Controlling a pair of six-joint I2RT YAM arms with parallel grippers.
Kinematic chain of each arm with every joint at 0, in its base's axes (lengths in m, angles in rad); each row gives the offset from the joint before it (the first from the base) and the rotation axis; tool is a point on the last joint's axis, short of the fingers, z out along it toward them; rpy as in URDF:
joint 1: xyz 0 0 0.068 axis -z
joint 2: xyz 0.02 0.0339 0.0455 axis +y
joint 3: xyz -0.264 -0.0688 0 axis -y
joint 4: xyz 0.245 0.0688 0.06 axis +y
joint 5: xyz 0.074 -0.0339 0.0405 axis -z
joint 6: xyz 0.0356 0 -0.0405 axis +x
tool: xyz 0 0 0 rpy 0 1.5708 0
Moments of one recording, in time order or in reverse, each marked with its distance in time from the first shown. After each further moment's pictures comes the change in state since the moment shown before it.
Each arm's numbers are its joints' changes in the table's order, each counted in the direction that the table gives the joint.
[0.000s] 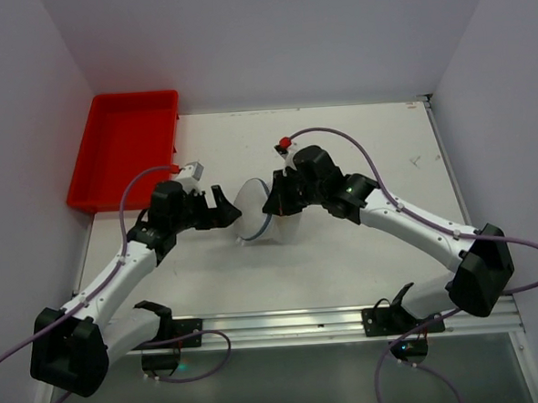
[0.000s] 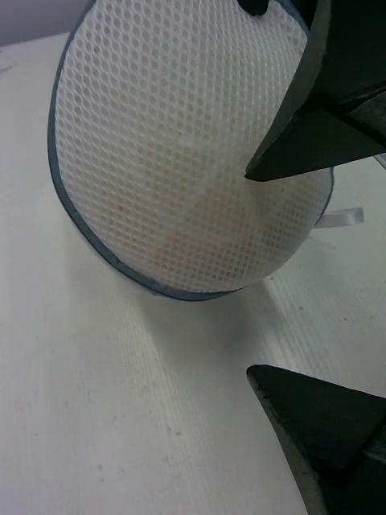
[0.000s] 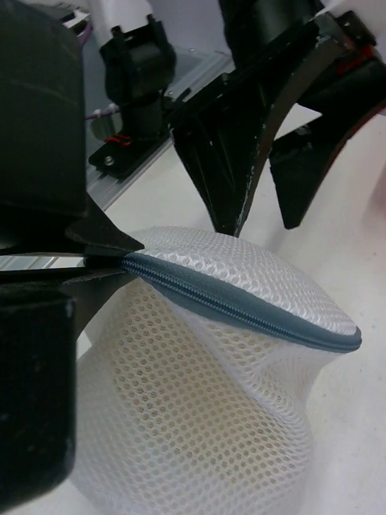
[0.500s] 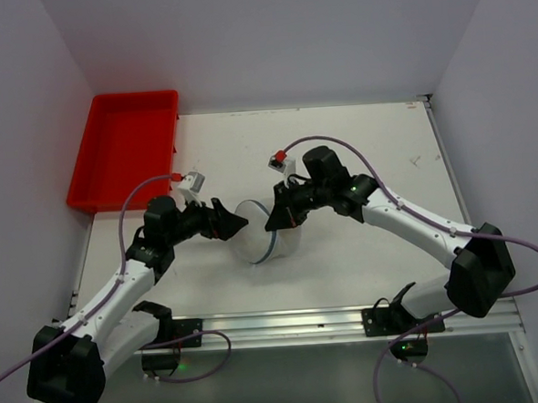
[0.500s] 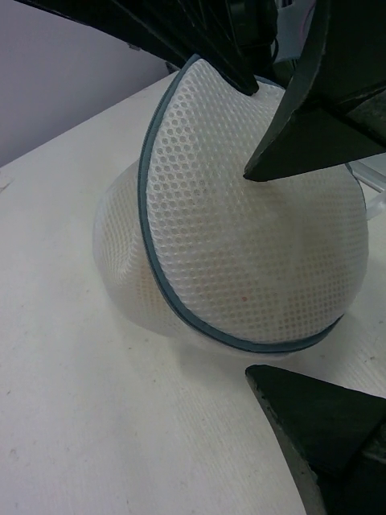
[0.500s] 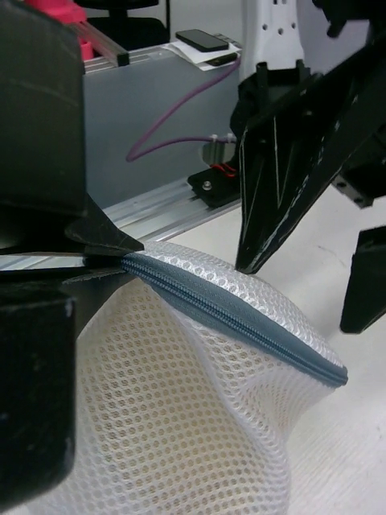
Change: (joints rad) left arm -0.004 -0.119 -0.149 -0.267 0.228 -0.003; right arm 0.094 -0.006 -0.082 -0.033 -0.470 -0.276
